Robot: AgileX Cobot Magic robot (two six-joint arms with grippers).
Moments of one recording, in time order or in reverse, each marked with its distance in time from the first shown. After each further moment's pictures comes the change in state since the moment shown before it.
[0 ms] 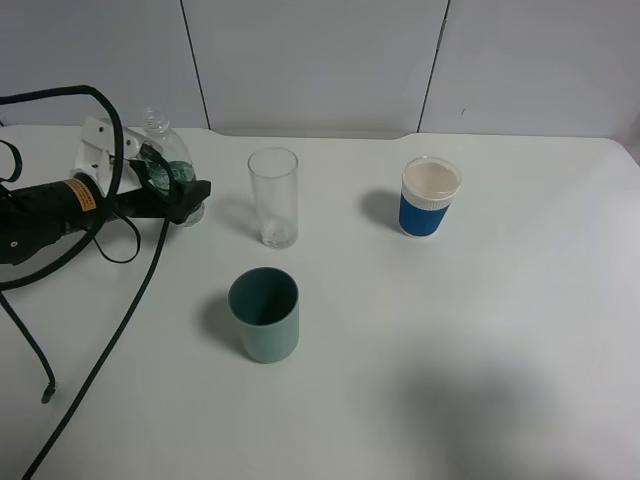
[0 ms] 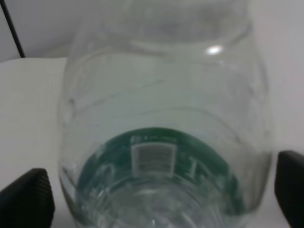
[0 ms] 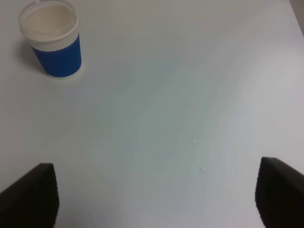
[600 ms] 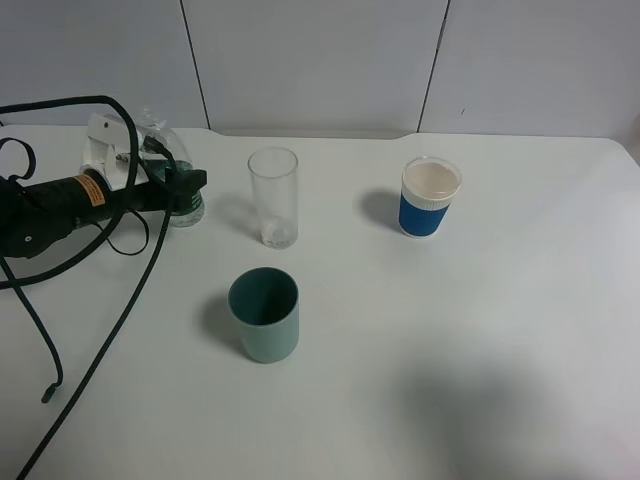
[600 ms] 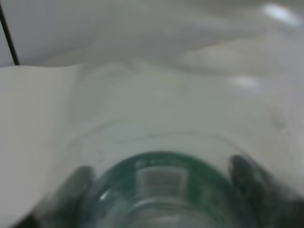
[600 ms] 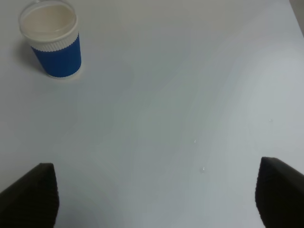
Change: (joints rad) left arm 0.000 0.049 -0.057 0.015 -0.025 -0.067; right arm 0.000 0.000 0.000 0.000 0.000 0.000
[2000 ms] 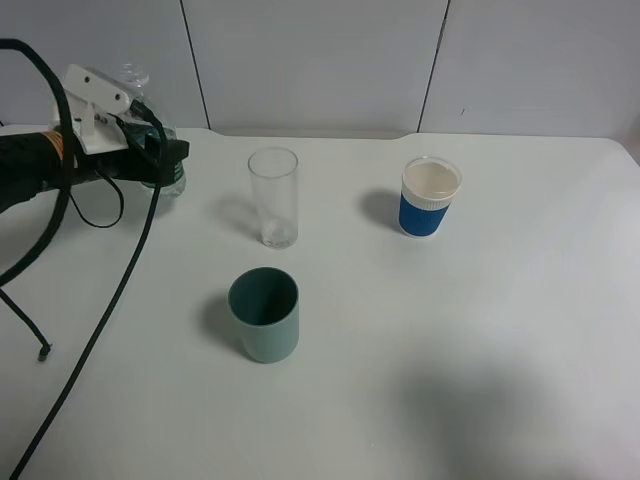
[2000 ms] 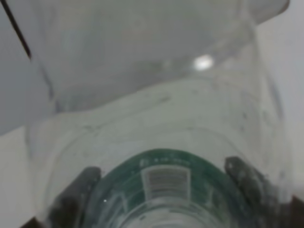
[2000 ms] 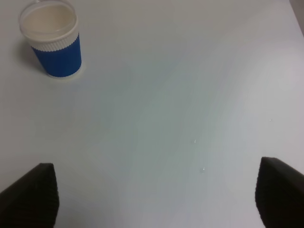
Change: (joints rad) left arm 0.000 -0.250 0.003 0.091 0.236 -0.006; right arm 0.000 0.000 0.000 0.000 0.000 0.000
